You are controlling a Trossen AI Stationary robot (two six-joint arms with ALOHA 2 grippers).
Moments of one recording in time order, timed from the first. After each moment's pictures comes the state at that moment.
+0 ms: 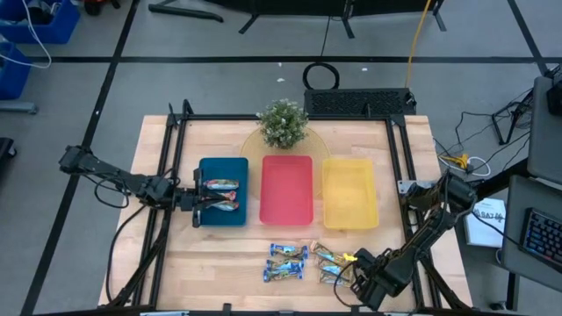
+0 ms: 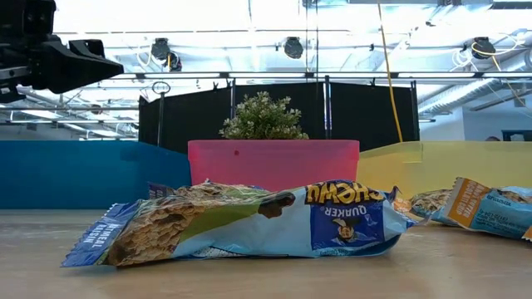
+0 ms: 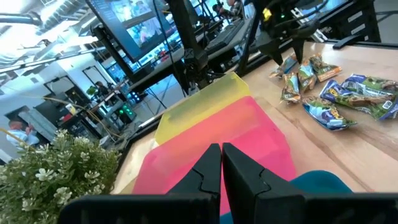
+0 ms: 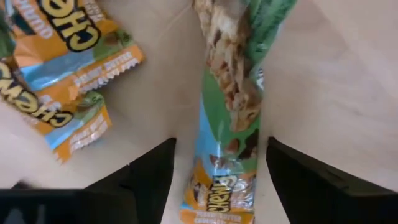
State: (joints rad) left arm -0.34 0.39 0.01 0.33 -0.29 0.53; right arm 0.95 1.84 1.01 -0.78 -0.08 1.79
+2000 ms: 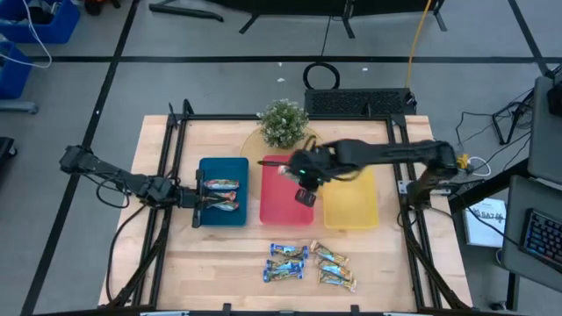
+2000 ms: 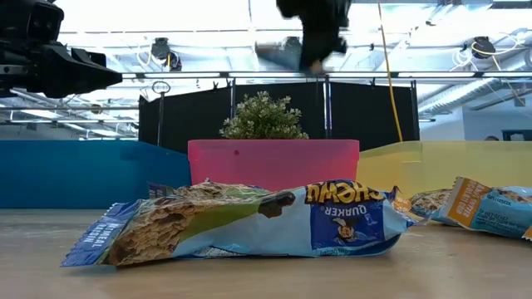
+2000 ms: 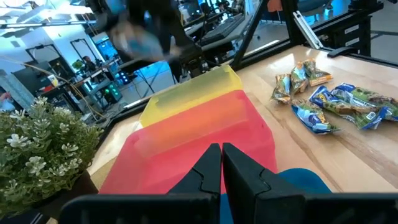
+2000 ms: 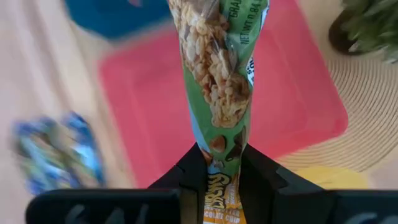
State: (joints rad) left arm -0.34 0.39 0.01 0.29 -0.29 0.36; right arm 0.01 1.73 1.66 -1.08 0.09 0.36
